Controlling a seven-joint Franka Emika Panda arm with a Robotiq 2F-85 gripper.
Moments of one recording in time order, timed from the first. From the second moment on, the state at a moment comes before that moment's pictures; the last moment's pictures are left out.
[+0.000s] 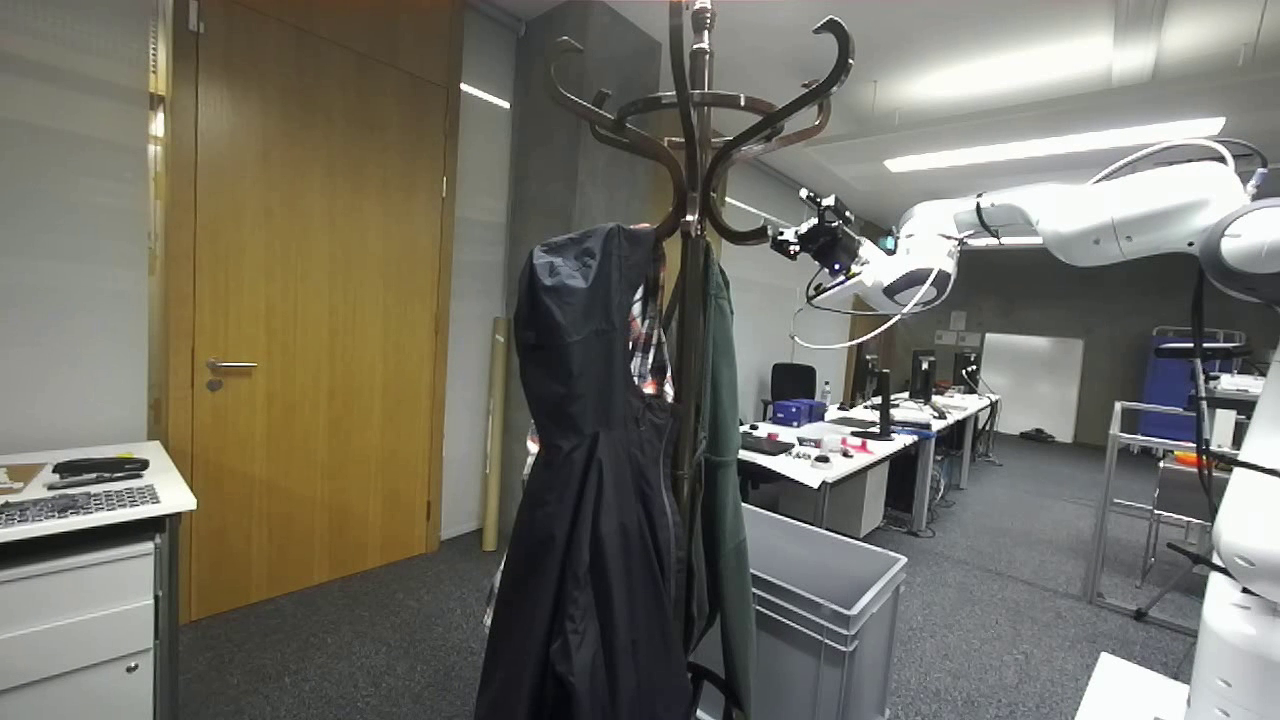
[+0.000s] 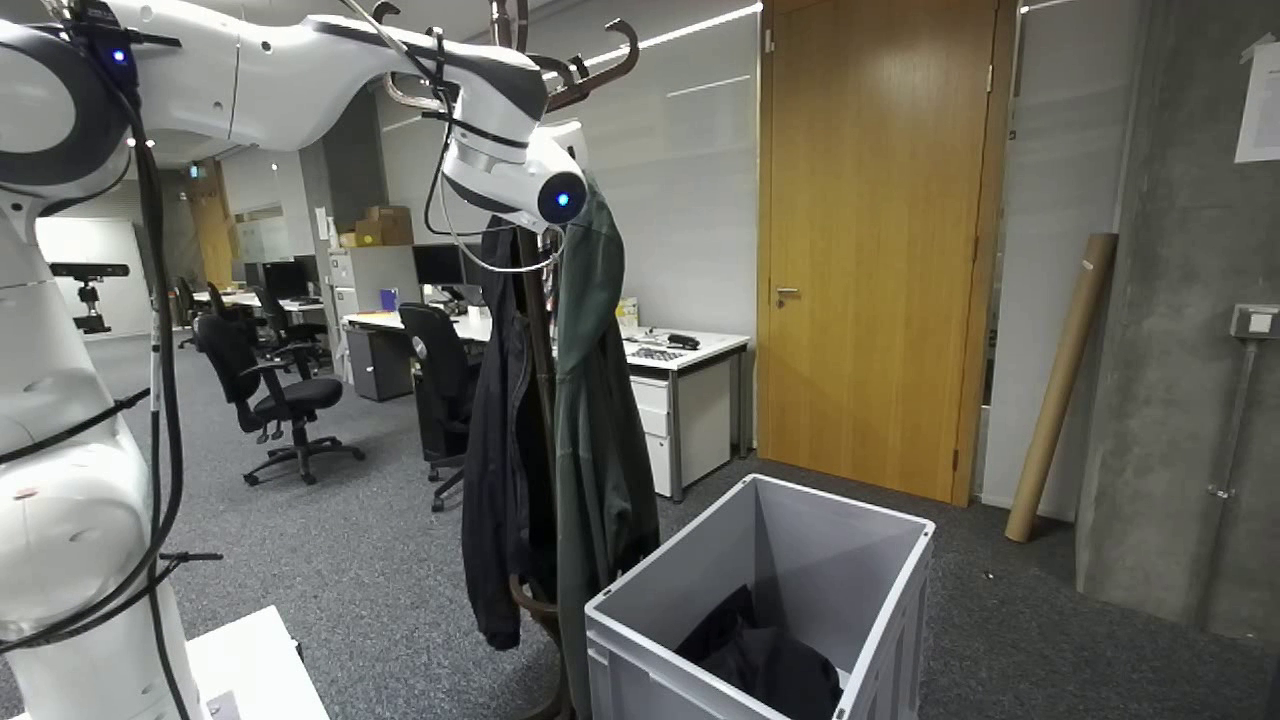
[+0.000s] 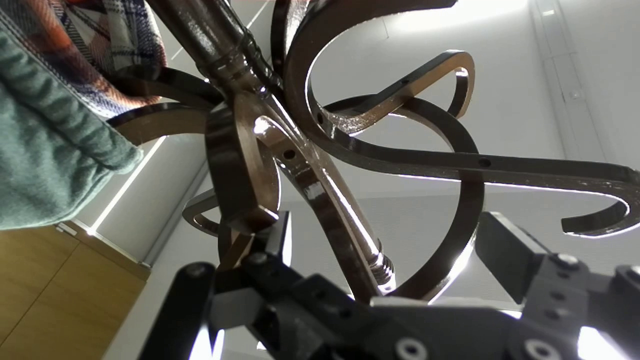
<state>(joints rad) -0.05 -0.12 -0.02 -1.91 2.04 1.74 -1.44</state>
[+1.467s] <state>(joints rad) -0.06 -0.13 -0.07 -1.91 2.08 1.67 -1.56</state>
